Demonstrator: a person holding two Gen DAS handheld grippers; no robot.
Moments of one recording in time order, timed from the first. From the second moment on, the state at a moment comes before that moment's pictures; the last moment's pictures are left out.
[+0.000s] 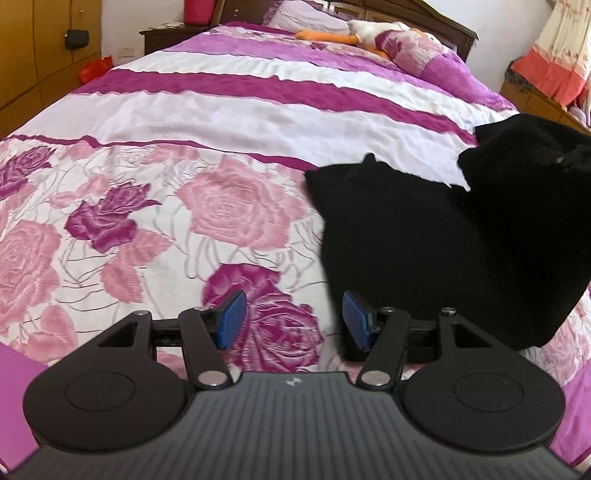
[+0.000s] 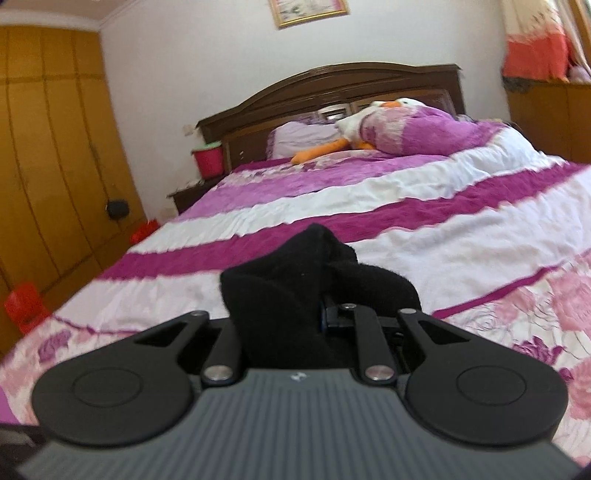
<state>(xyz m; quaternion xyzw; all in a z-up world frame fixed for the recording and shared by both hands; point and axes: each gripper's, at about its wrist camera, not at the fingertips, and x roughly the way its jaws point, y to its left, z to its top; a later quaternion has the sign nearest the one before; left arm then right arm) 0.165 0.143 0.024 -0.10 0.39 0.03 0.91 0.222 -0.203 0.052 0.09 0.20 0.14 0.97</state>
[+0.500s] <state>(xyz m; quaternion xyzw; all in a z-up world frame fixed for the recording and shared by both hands) 0.149 0.171 0.014 -0.10 0.38 0.05 0.92 0.224 -0.091 -0.006 -0.04 0.25 0.22 0.94</state>
